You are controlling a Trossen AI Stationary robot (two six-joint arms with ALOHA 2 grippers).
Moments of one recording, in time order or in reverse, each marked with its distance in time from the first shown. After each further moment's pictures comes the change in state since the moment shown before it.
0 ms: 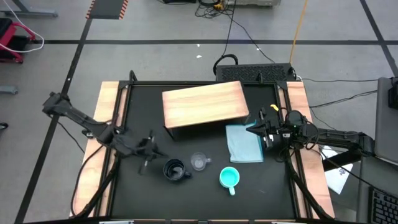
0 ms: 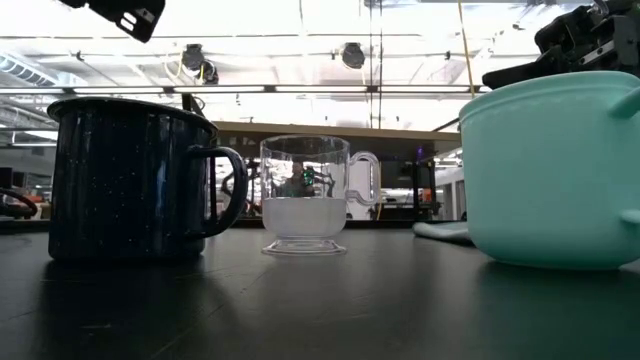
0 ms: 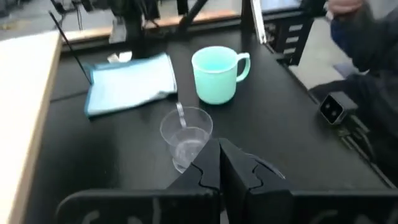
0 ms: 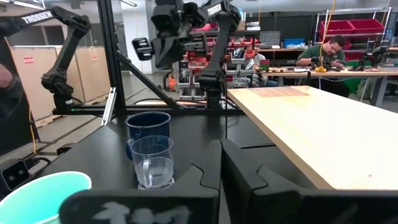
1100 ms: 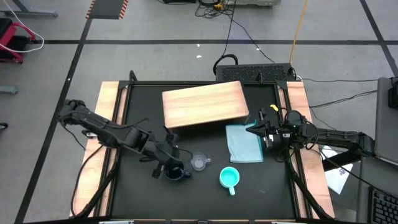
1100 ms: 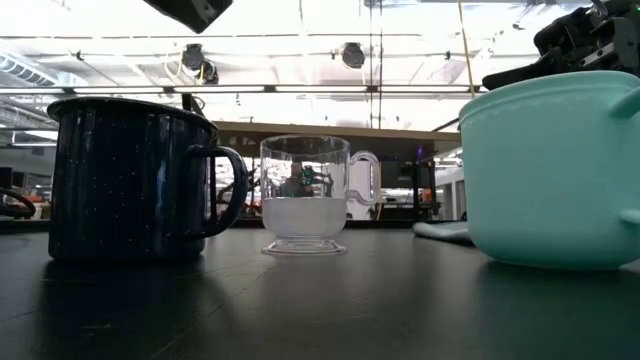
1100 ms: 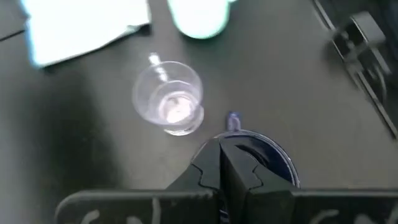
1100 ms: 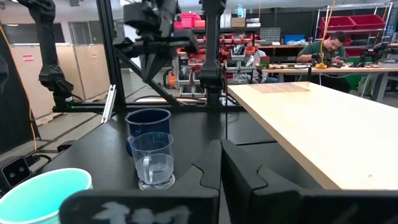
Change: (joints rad) left arm 0.119 0.460 0.512 -0.503 0.223 0.080; right arm 0.000 0.000 0.000 -0.013 0.000 0.000
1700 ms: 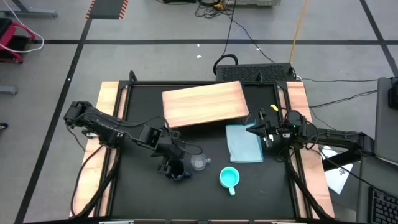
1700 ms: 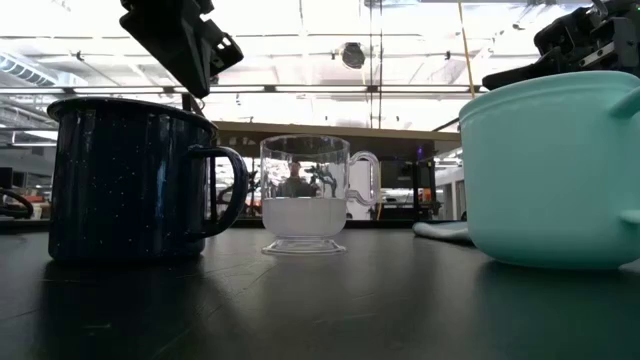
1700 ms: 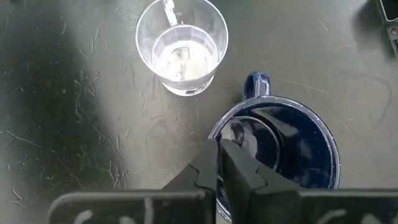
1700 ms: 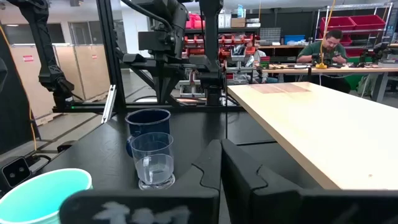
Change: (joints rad) left arm 0.110 0.101 0.014 -0.096 0.088 -0.046; right arm 0.000 0.000 0.000 0.000 0.000 0.000
